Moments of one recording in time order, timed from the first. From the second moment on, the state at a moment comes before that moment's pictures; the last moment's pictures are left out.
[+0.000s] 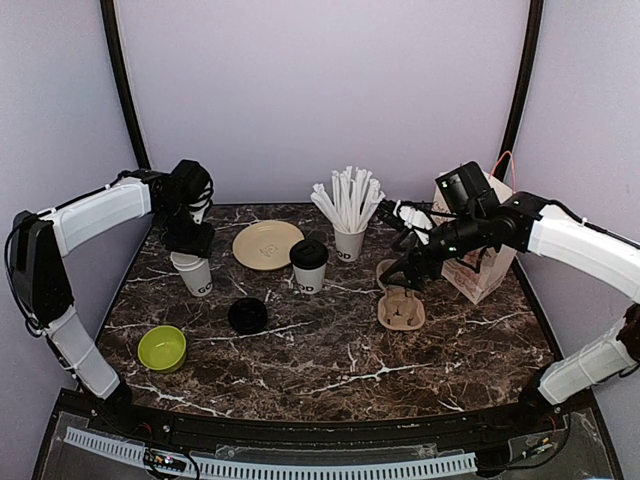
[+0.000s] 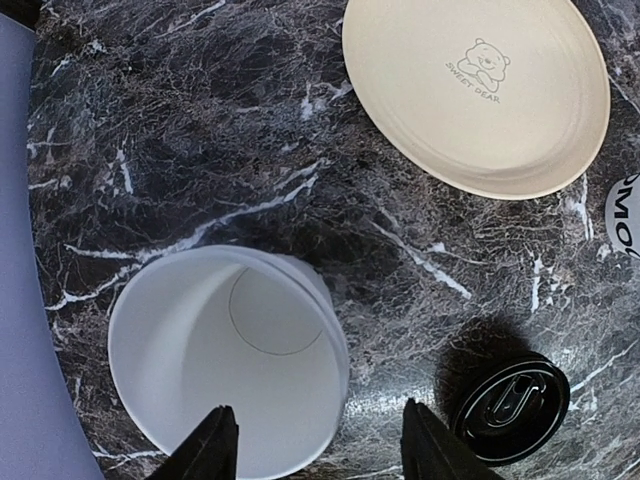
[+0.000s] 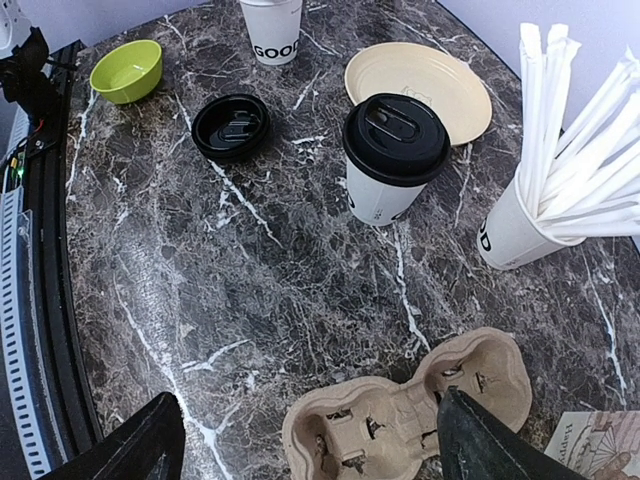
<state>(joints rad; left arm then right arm) -0.37 1.66 1.44 -0.98 -0.18 -0.19 0.68 1.34 1.19 -0.65 -0.37 -0.39</state>
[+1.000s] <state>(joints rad) -0.38 1.71 1.45 -1.04 -0.22 -0.15 0.67 1.38 1.18 -0.63 -0.42 -0.39</state>
